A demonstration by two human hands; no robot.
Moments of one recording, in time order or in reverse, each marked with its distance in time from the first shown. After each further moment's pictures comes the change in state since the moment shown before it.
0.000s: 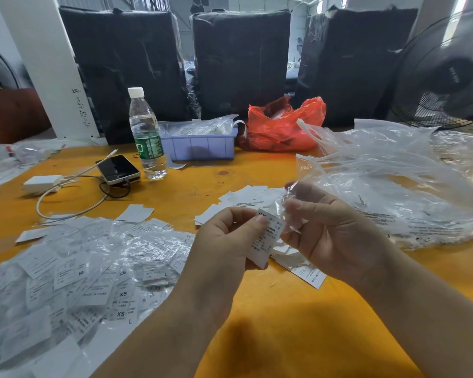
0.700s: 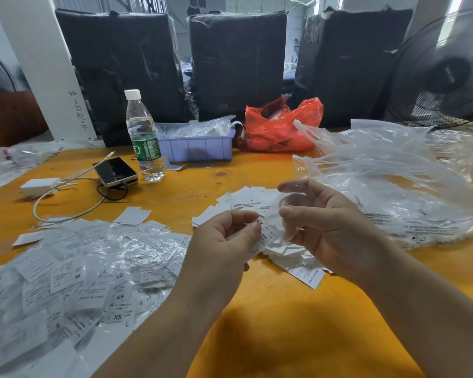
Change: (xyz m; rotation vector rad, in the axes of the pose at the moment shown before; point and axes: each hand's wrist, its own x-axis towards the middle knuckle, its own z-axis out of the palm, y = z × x) left_hand 0.001 -0.005 -0.006 0.270 0.040 0.128; right_hand -0.002 -0.006 -0.003 -0.335 0.028 -0.085
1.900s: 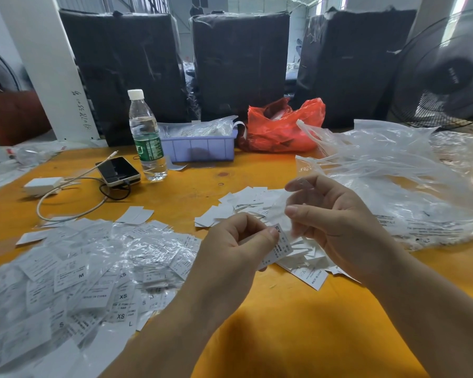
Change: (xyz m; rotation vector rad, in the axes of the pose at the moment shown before) left_hand -0.005 0.007 0.002 0.058 -0.143 0.016; right_hand -0.003 -0.003 -0.001 -0.228 0.062 -0.124
